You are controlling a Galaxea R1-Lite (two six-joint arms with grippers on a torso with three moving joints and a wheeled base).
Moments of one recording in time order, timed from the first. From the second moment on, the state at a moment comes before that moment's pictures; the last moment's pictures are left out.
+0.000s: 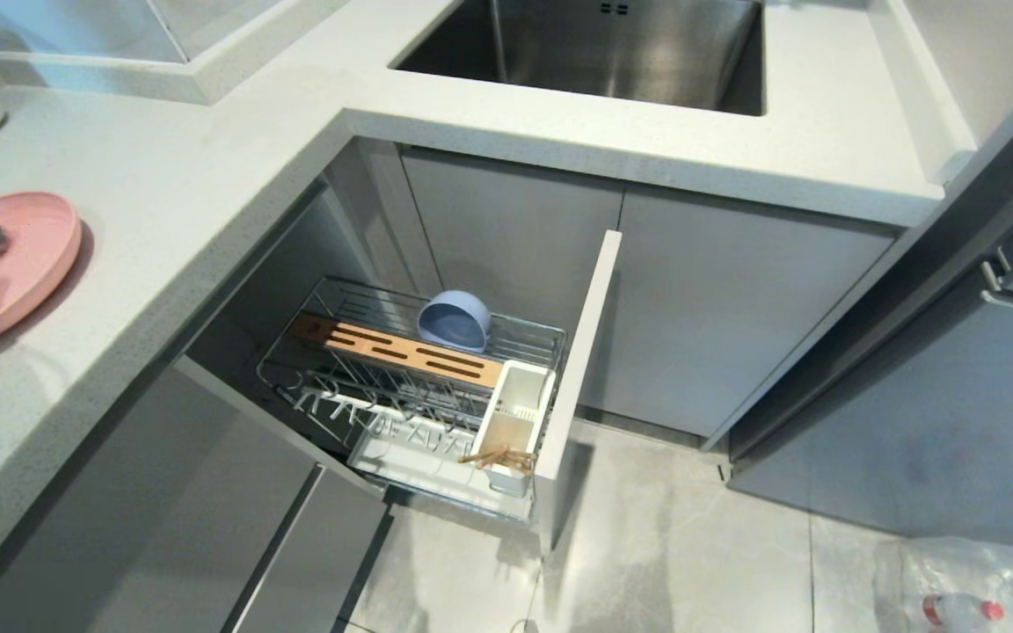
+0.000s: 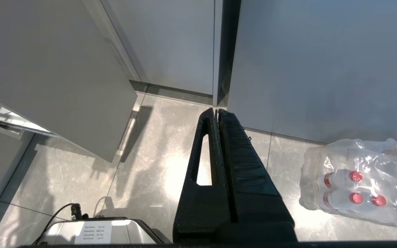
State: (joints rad) left arm 0.81 1.77 -1.95 0.98 -0.56 0.59; right arm 0.00 0.00 0.00 0.00 -0.02 0.05
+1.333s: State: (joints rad) left arm 0.64 1.47 -1.95 0.98 -0.78 0.13; right arm 0.00 0.00 0.00 0.00 -0.02 0.05
